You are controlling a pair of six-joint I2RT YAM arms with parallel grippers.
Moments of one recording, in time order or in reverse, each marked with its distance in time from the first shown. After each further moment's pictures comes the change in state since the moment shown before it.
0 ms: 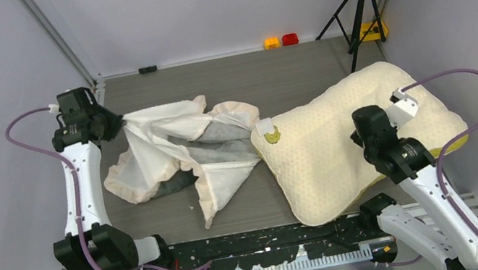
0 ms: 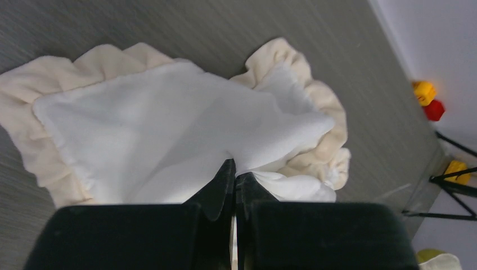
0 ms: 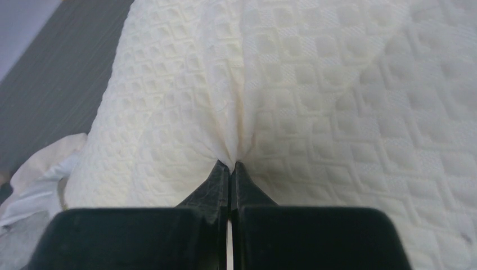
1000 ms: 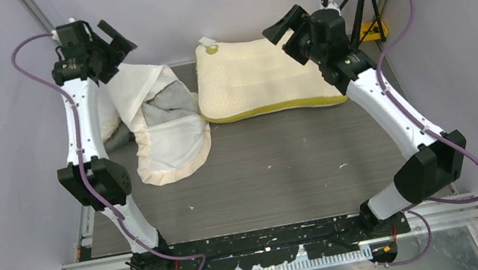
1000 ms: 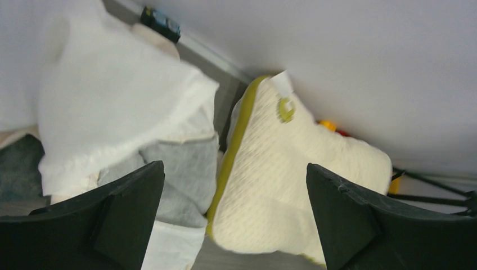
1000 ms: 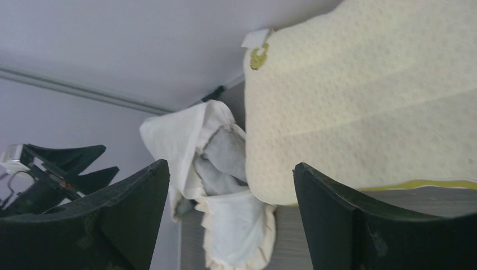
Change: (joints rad) left arm -0.111 0.576 0.804 -0.042 0.090 0.066; right arm -0.005 0.782 0.705 0.581 -0.596 -0.010
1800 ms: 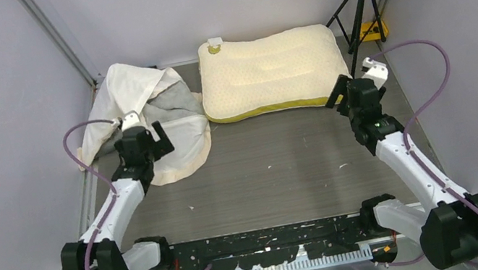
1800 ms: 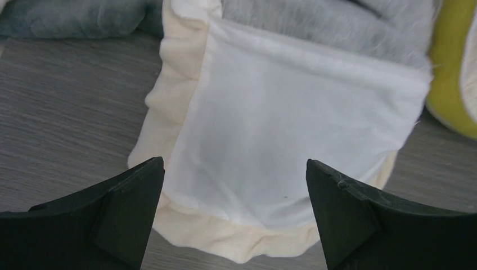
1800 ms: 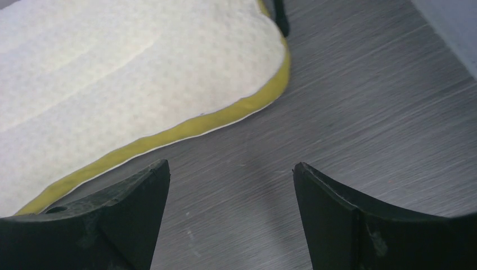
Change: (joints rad) left arm -0.211 -0.750 -1.452 0.665 -0.392 0.284; right arm -0.159 -0.458 -0.758 0.062 0.352 -0.448
